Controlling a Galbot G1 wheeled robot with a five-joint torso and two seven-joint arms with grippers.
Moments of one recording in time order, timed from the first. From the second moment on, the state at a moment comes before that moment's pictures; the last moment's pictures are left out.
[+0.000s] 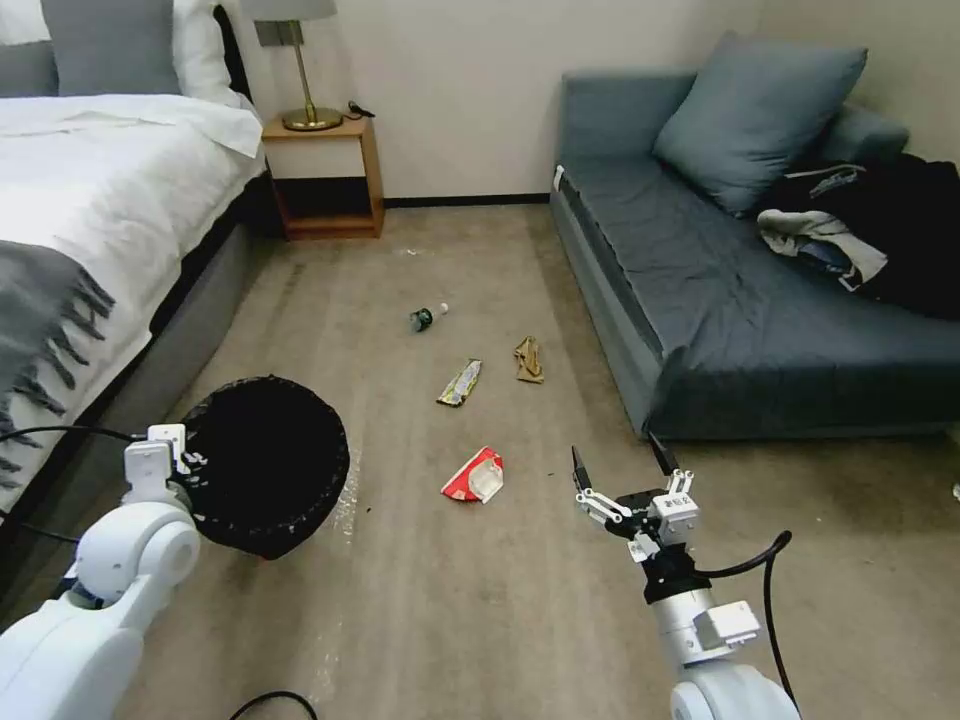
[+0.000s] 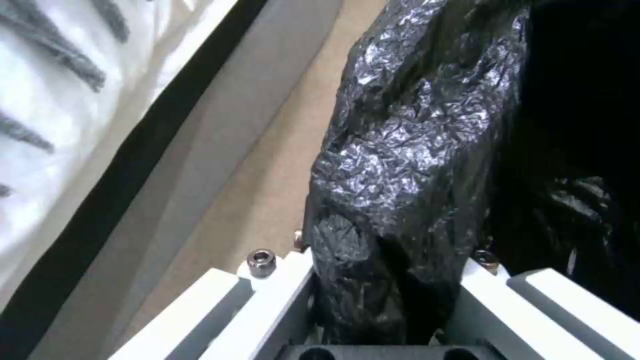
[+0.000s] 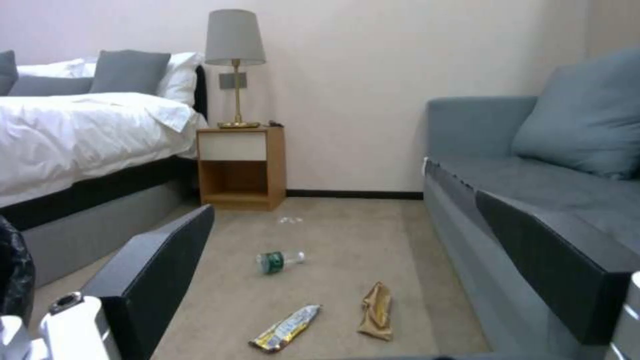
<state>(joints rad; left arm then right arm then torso) 1.32 -0.86 -0.60 -1.92 -0.75 0.63 -0.63 -1.65 1.51 0.47 2.09 0.01 0.24 -0.13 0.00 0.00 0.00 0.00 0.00</state>
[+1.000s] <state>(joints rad) 1.31 -0.87 -0.60 -1.91 -0.78 0.63 -0.65 -1.64 1.51 0.46 2.08 0.01 0.23 -0.14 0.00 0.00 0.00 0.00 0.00</state>
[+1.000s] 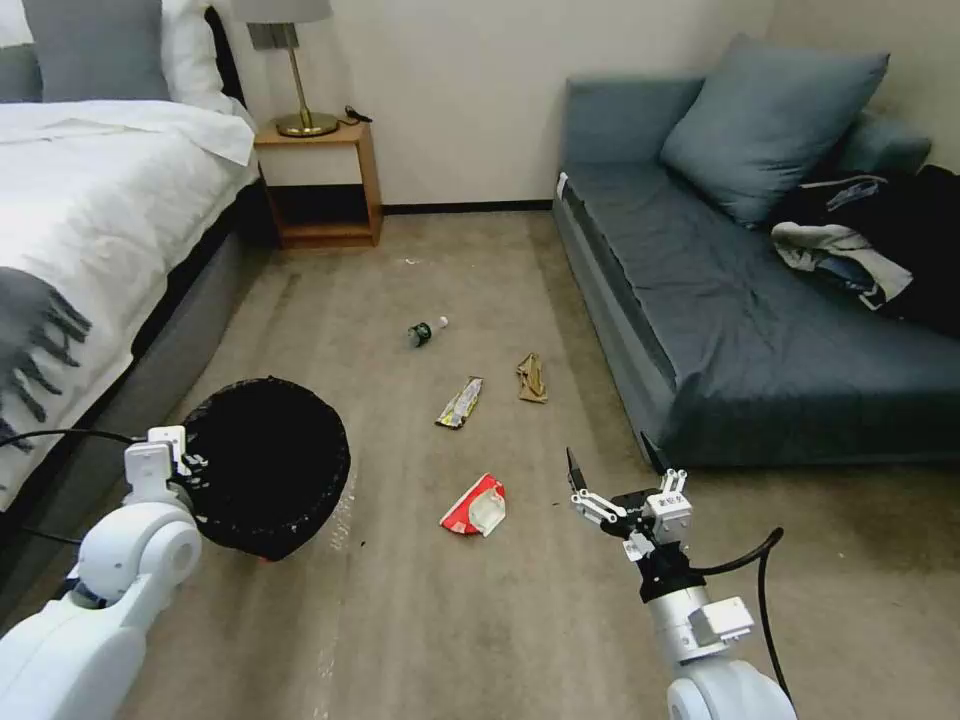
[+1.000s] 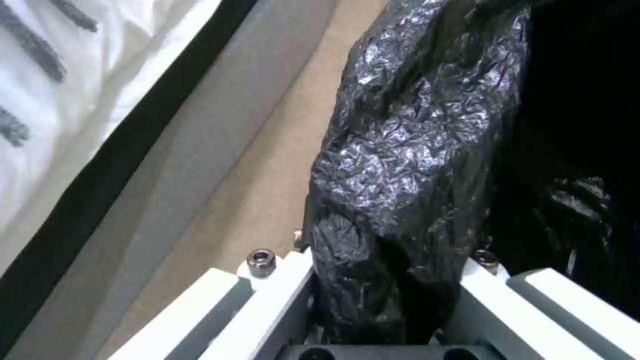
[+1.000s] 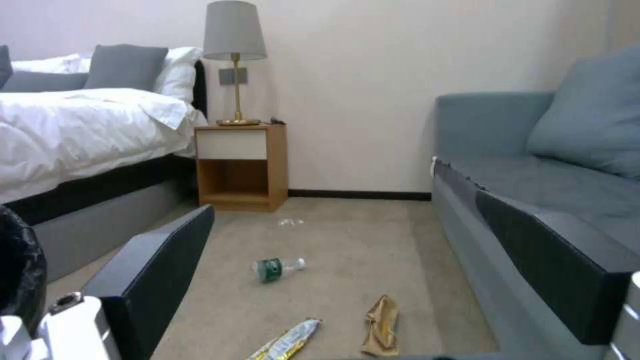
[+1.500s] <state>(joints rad) 1.30 -0.87 -0.60 -1.90 -0.80 0.64 -0.65 -1.62 1.51 0.46 2.07 0.00 0.22 -0.15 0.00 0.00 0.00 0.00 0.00</state>
